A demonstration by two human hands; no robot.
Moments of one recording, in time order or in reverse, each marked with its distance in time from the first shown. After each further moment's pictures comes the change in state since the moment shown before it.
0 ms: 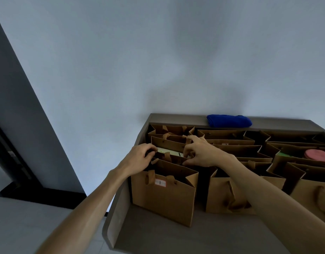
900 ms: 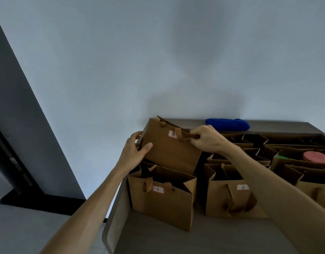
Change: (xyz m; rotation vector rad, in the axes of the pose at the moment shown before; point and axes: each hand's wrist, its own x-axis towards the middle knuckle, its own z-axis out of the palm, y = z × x) left_hand 0.006 0.016 -0.018 -0.497 0.215 -0.290; right_hand -0.005 0.006 -0.045 0.354 0.275 -0.080
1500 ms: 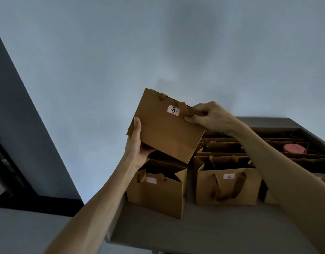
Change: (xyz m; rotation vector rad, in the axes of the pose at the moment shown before) left_hand -0.026 0.054 0.027 -1.030 -0.075 -0.239; right_hand -0.040 -0.036 -0.065 0.225 0.138 0.003
